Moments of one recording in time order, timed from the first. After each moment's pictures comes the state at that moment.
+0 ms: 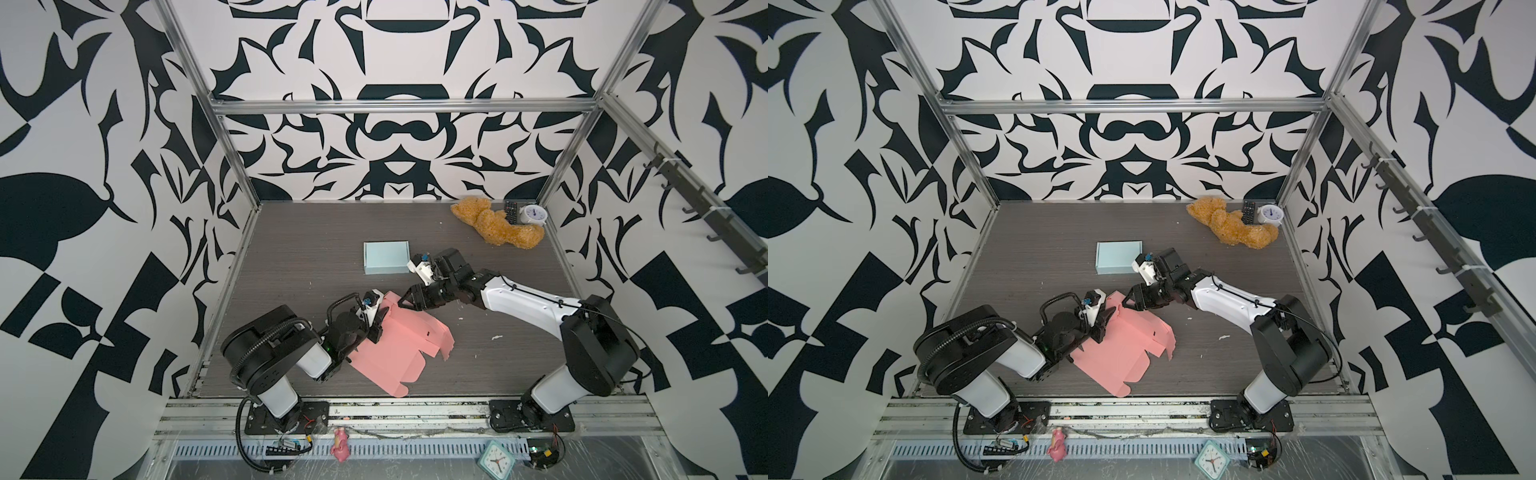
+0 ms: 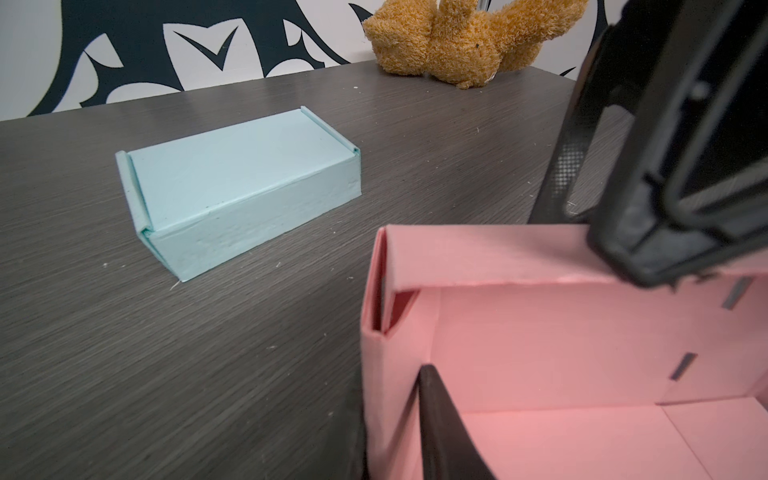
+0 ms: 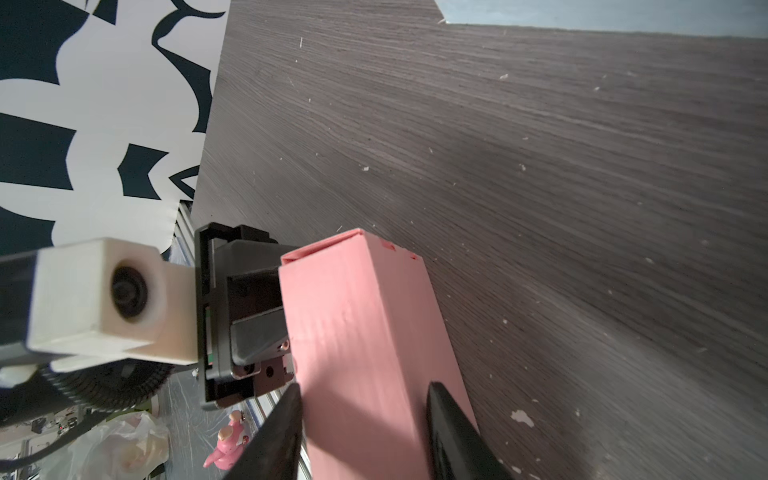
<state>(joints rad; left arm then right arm) -0.81 1.65 0.19 1.17 -0.08 -0.08 0.63 1.58 0.97 -0.27 -0.62 0.47</state>
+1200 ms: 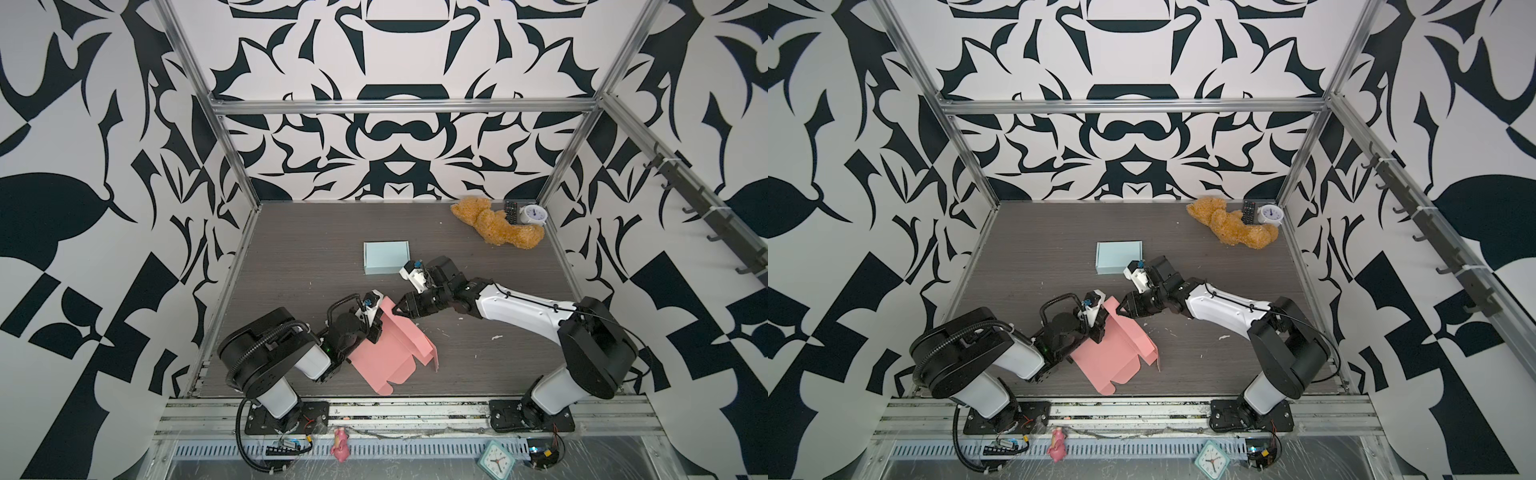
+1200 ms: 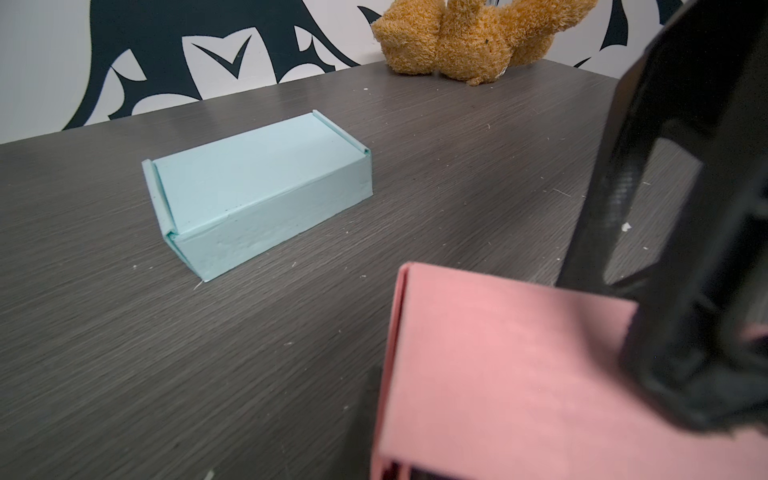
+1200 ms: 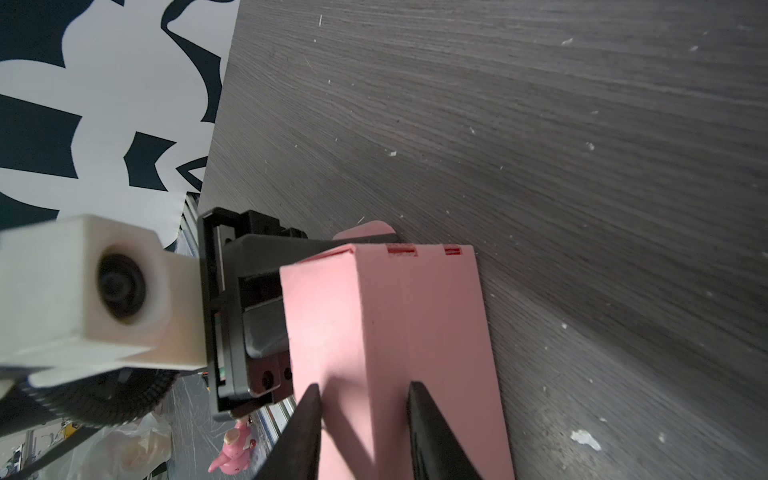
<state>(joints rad) -0.82 1.62 0.19 1.15 -0.12 -0.05 0.72 1.58 0.93 -0.19 -0.58 0.52</state>
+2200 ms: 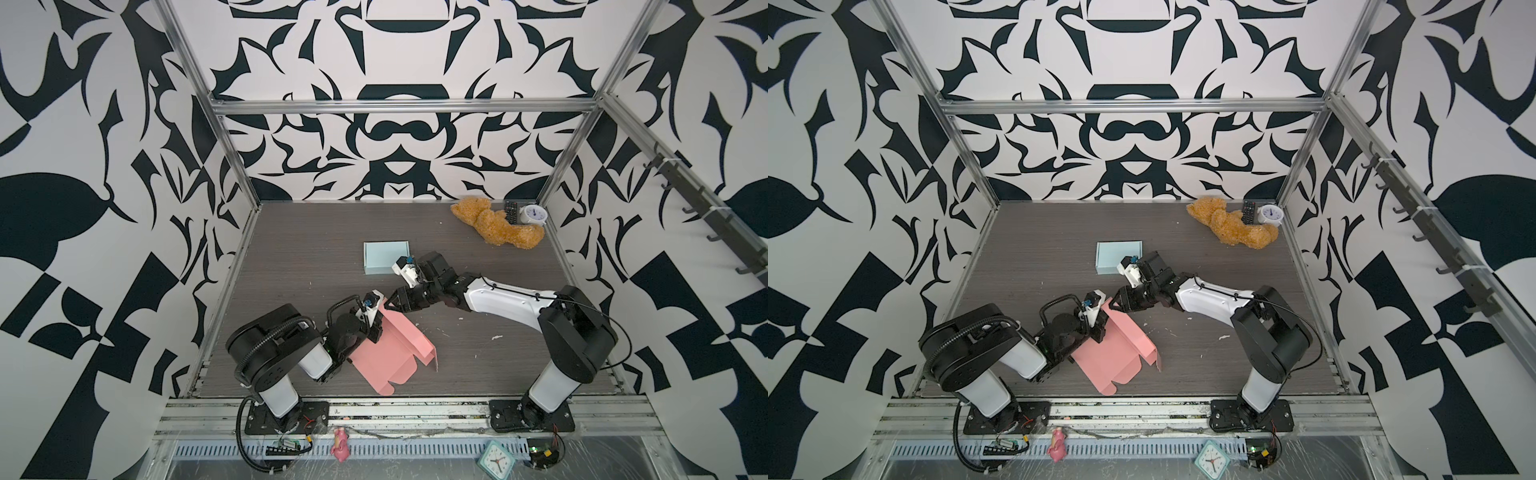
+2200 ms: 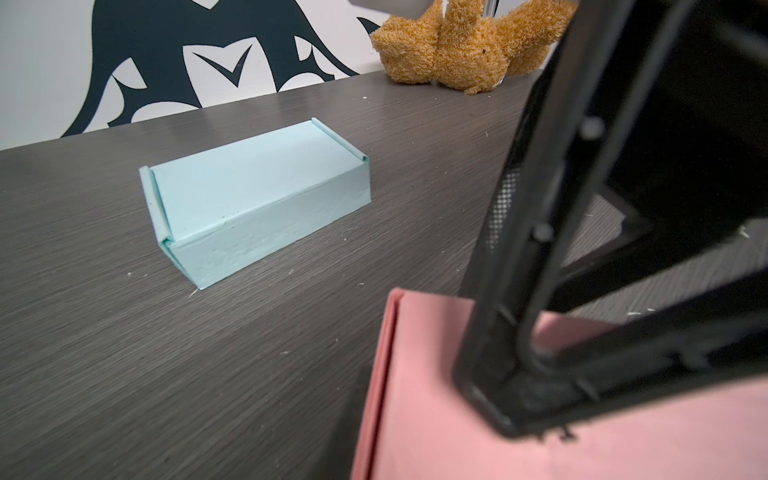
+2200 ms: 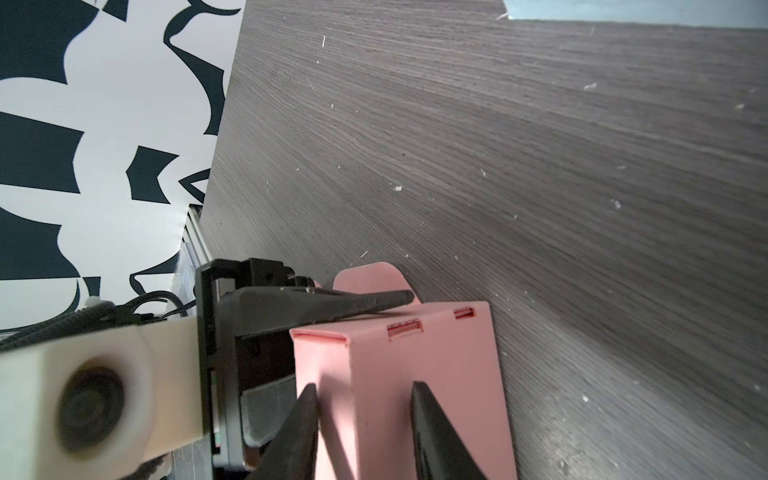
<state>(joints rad) -0.82 1.70 0.18 1.25 -0.12 -0.05 0.72 1.69 1.01 -0.15 -0.59 0.53</state>
